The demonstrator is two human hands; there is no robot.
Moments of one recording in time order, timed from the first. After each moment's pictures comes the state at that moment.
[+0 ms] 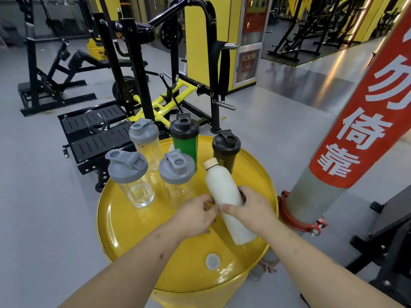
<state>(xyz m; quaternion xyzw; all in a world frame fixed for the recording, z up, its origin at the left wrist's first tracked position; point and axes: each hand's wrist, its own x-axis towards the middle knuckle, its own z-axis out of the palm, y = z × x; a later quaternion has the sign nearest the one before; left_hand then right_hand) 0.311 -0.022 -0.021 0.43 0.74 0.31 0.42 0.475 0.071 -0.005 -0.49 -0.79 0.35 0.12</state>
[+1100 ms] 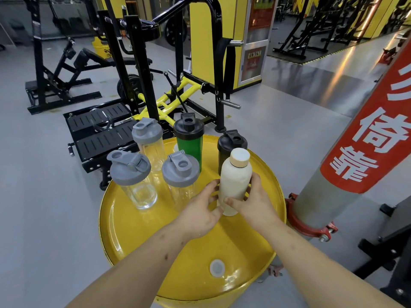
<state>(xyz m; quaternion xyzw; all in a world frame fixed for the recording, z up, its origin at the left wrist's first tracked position) 0.303 -0.013 -0.031 0.47 0.68 0.41 0.39 0.457 0.086 -0.022 -0.42 -0.73 0.47 0.28</state>
